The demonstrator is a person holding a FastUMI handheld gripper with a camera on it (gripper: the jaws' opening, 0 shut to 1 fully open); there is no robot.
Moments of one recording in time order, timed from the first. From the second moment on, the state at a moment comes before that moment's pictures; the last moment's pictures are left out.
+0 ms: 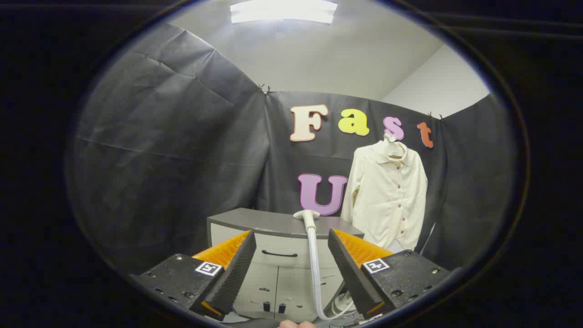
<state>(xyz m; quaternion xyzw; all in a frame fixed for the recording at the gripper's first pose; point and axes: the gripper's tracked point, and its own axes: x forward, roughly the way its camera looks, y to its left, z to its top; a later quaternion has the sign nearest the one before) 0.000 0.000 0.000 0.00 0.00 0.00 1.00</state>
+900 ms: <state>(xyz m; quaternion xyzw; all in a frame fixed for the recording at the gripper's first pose) -0.003 -0.019 -0.022 0.02 0.02 -0.01 1.00</state>
